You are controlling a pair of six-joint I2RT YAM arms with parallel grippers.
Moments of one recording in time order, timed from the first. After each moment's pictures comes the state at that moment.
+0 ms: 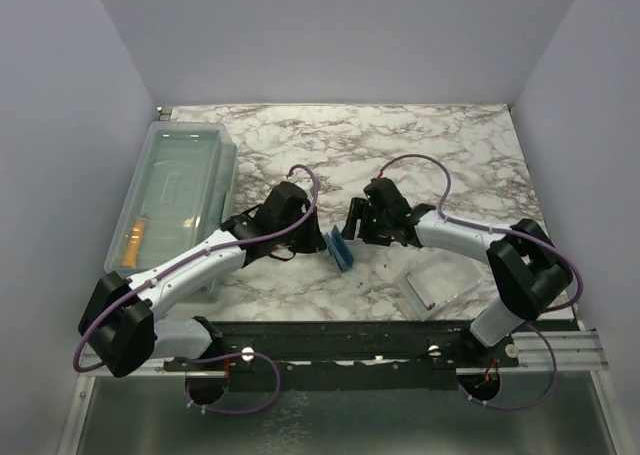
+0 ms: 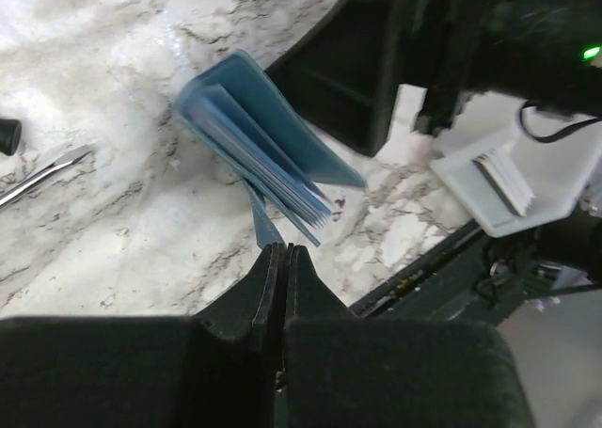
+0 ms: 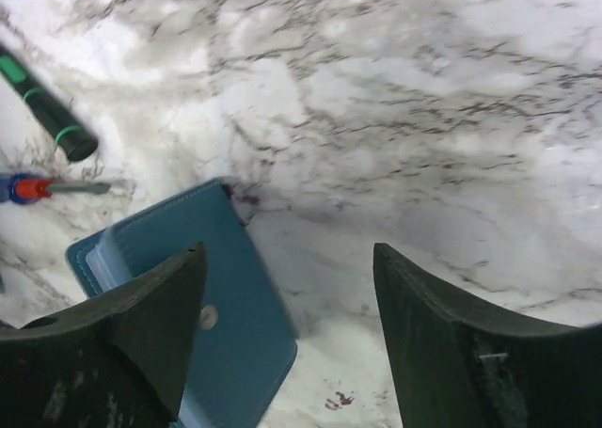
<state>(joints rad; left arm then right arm) -0.75 1.29 0.87 -0.37 0.14 -0.59 0.64 1.62 0.88 -0.16 -0.03 0.76</state>
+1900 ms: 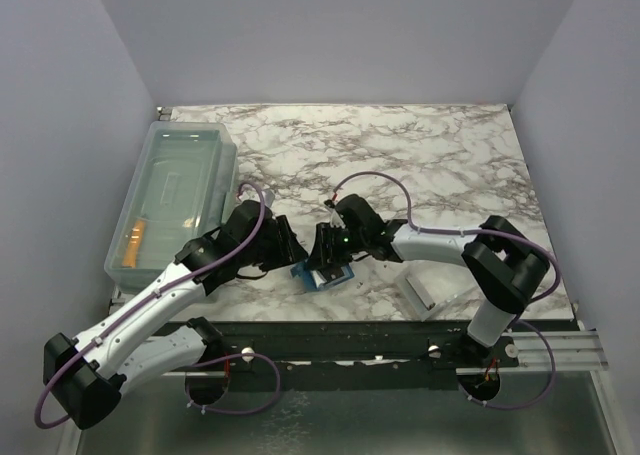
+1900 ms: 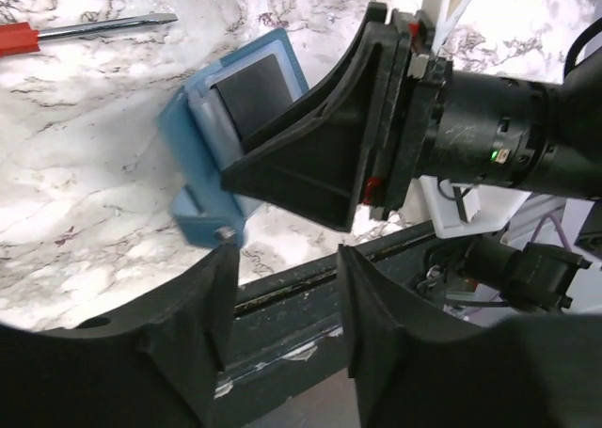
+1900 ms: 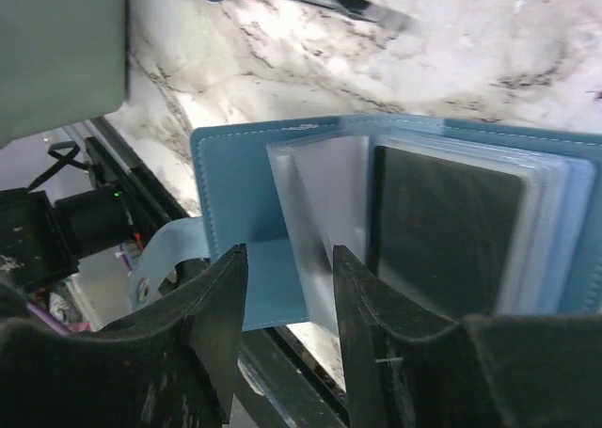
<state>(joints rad) -0.71 0.91 0.78 -0.62 0.06 -0.89 0.85 1.71 0.91 0.03 -0.38 0.76</state>
